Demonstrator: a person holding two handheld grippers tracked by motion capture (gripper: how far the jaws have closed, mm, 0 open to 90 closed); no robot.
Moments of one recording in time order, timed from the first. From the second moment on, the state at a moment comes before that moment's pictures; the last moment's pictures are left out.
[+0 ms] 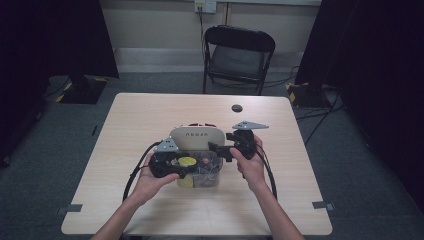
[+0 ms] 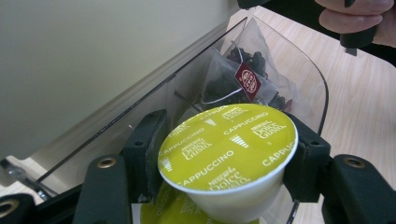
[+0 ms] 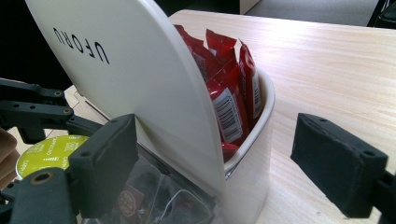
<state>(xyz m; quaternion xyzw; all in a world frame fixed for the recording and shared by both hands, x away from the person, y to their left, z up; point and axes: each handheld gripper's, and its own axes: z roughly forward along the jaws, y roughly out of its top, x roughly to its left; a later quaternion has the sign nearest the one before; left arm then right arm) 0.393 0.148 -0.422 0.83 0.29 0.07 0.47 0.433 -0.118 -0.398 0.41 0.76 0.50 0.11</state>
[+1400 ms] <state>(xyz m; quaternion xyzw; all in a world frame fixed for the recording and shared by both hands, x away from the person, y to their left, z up) 0.381 0.181 -0.399 0.79 0.31 0.06 0.52 0.434 -0.118 -0.399 0.41 0.76 0.50 0.11</state>
